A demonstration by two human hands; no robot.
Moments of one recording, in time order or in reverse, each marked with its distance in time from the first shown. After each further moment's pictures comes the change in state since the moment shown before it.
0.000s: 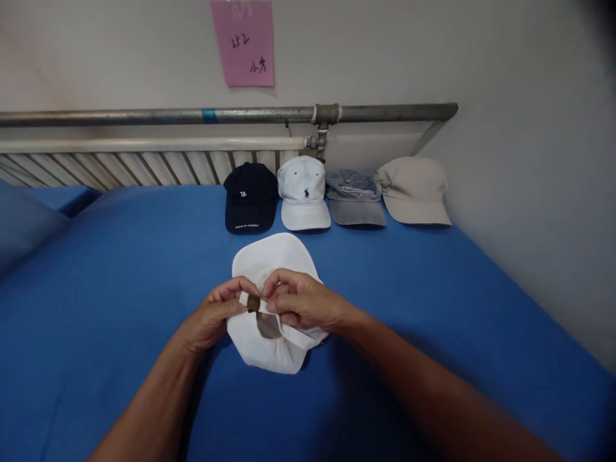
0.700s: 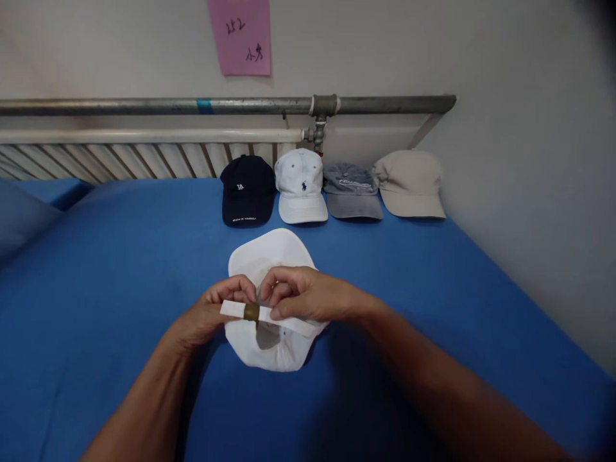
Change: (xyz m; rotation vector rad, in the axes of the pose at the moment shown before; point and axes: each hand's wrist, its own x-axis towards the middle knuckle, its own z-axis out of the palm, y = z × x) left_hand -0.011 -0.001 0.000 0.113 -0.085 -0.062; right_hand -0.015 -0.014 -0.002 -0.249 -0.116 0.050
